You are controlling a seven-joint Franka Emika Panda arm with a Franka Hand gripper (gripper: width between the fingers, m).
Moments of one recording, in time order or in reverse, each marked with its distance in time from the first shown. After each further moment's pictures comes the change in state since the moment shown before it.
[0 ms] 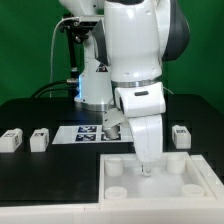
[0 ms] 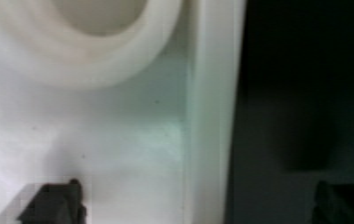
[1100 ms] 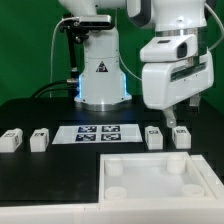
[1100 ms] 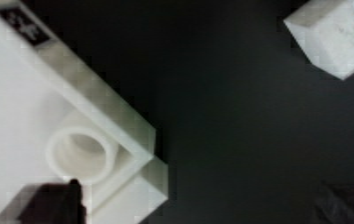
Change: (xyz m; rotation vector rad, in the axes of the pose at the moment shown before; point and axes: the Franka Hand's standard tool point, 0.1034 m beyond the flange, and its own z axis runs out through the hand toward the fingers) arm 0.085 -0.026 -0.065 -0.062 0.002 0.801
